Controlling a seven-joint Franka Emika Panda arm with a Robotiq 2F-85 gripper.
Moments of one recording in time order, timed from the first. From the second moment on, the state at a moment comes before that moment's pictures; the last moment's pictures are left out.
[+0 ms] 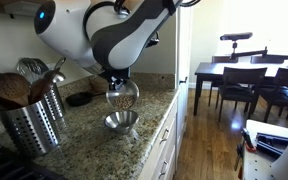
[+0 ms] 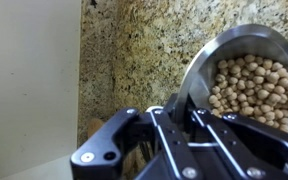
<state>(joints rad) 0.29 0.27 0.16 -1.93 -1.00 1.85 0.50</state>
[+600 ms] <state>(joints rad) 0.29 0.27 0.18 -1.94 -1.03 1.81 0.54</state>
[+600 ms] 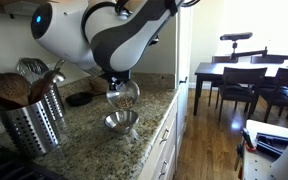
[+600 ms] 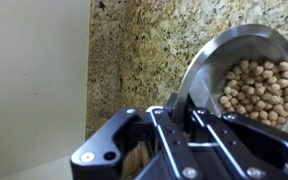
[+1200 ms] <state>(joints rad) 0.30 0.27 0.19 -1.94 -1.07 1.78 0.58</state>
